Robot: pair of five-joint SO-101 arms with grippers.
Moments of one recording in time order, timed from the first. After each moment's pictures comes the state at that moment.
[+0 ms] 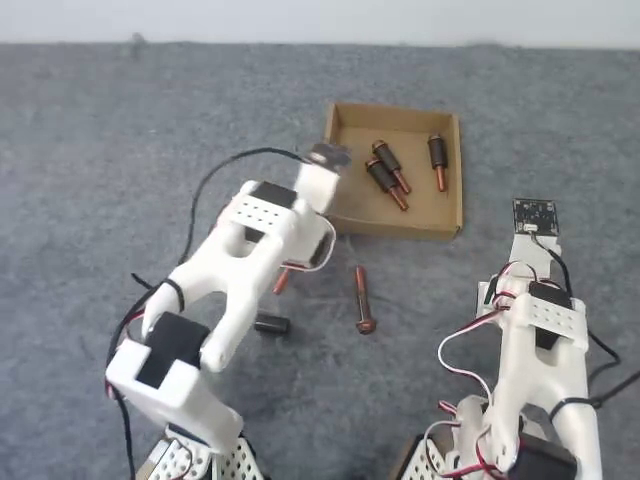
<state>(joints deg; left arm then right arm) 14.1 9.0 23.2 62.6 0.9 15.8 -27.9 64.4 42.6 13.3</state>
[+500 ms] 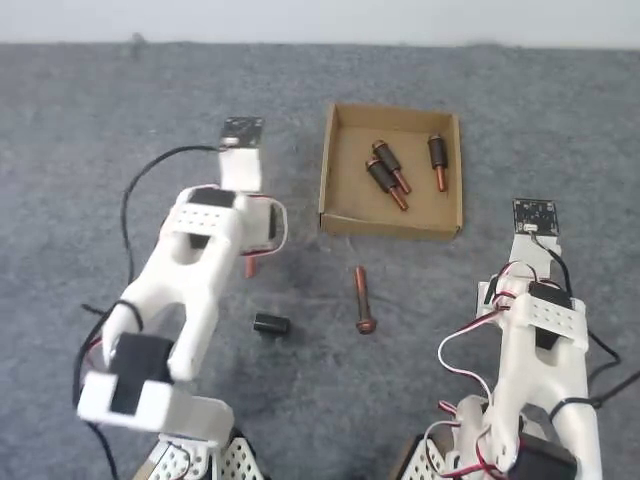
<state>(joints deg) 0.7 0.0 34.0 51.2 10.7 15.8 -27.9 64.4 42.6 13.3</state>
